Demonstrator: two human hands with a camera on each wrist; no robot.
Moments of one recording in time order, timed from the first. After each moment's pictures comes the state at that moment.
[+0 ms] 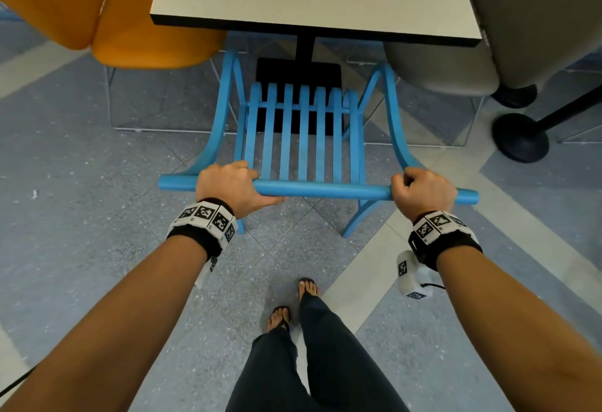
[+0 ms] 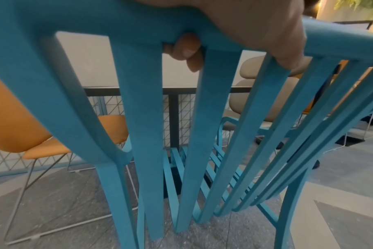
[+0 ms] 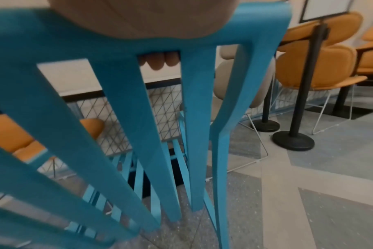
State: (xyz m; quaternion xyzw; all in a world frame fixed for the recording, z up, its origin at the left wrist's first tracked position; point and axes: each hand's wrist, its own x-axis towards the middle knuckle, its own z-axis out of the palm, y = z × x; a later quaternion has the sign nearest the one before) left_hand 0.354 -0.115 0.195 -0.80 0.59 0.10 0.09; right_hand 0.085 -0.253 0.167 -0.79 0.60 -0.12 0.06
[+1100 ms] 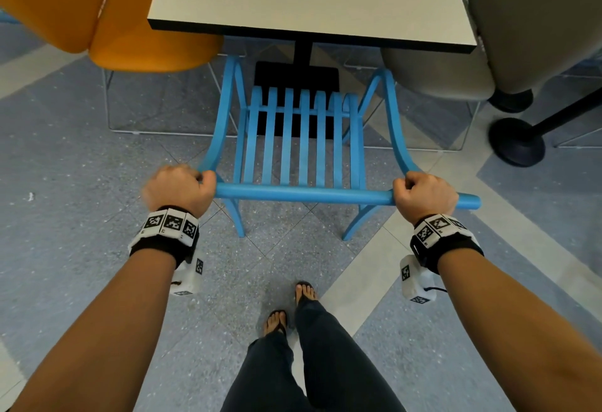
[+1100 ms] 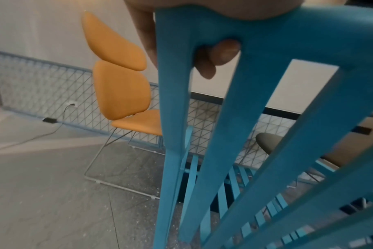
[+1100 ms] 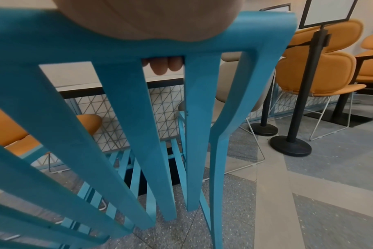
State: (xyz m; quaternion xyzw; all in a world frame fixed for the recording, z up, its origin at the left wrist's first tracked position) left_hand 0.399 -0.090 0.173 -0.91 0.38 0.06 -0.12; right_hand 0.077 -0.263 0.167 -0.78 0.62 -0.10 0.07
